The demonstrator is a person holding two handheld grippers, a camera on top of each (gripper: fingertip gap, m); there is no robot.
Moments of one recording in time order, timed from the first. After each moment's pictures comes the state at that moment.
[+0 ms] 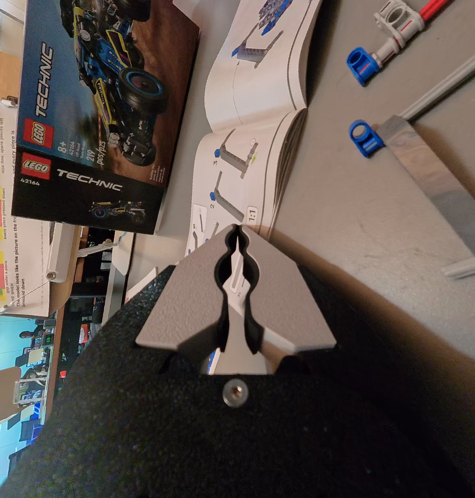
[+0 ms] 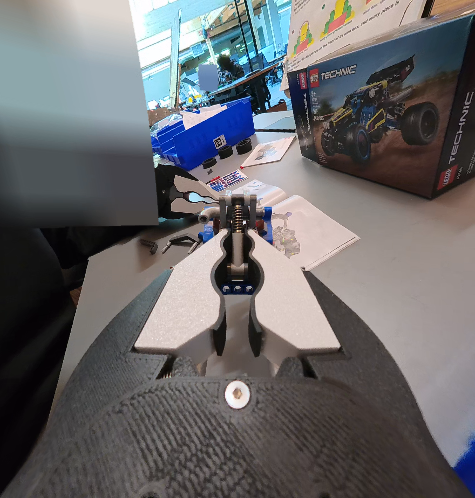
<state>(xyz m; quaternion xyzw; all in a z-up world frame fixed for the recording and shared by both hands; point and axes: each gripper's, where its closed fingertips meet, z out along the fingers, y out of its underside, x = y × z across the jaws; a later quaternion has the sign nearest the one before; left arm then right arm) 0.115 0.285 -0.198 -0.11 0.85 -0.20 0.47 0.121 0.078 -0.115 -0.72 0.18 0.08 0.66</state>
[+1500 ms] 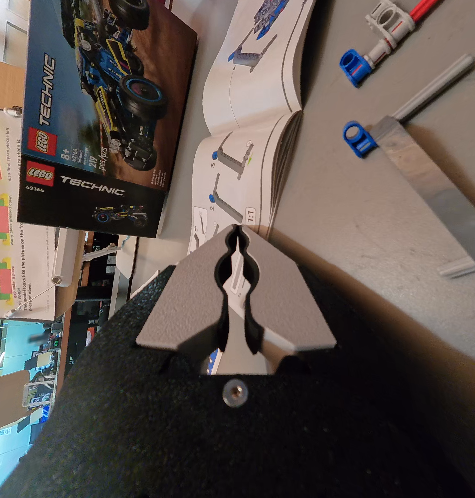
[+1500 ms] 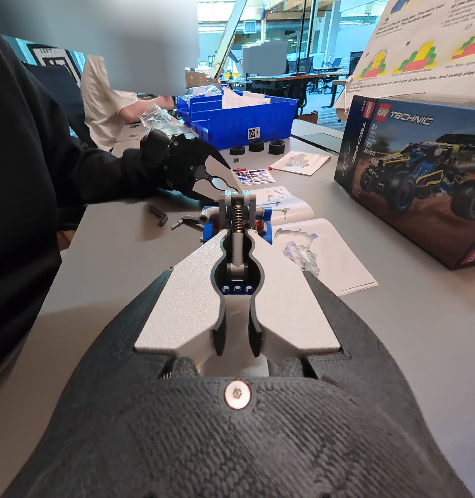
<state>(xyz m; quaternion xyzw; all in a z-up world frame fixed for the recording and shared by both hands) 0.114 0.283 -0.198 -0.10 0.85 -0.20 0.47 0.086 0.092 -0.108 -0.75 0.03 0.02 0.66</state>
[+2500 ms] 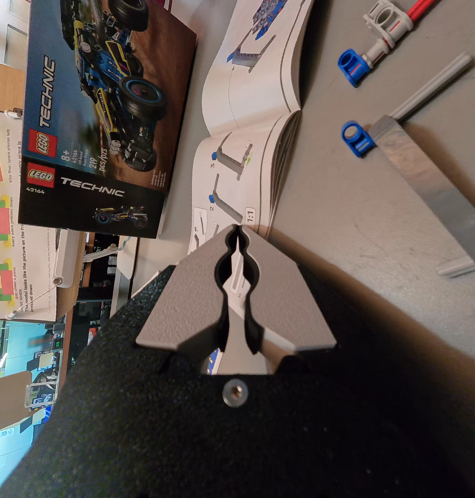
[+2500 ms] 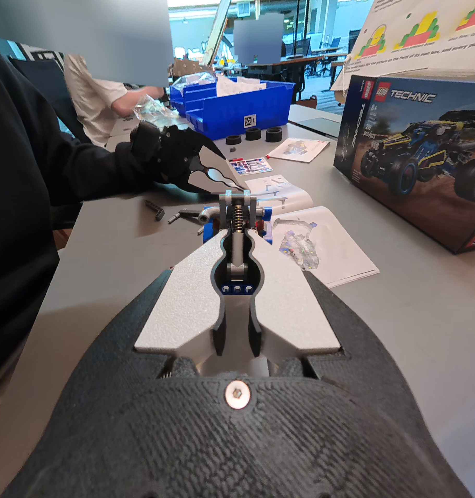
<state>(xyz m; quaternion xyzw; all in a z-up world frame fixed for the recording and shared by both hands) 0.114 0.283 -0.198 -0.10 0.85 -0.20 0.47 0.090 0.092 -0.116 -0.76 0.04 0.03 0.65</state>
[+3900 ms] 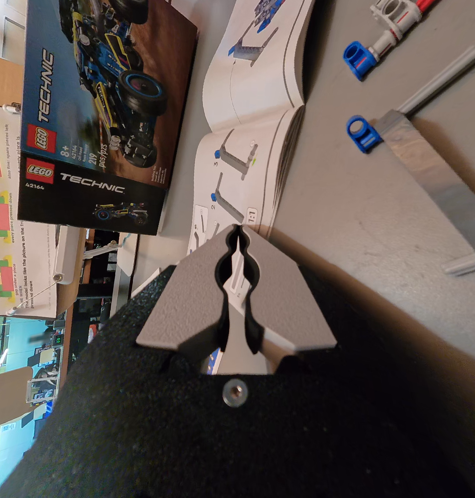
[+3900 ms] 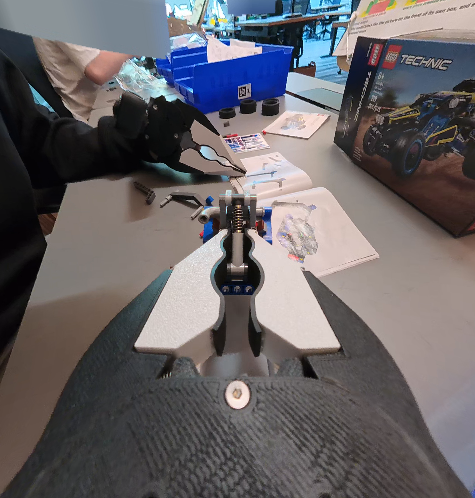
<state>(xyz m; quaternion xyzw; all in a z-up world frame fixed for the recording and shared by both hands) 0.115 0.286 -0.198 -0.10 0.85 -0.19 0.47 0.092 0.094 -0.131 -0.79 0.05 0.02 0.61</state>
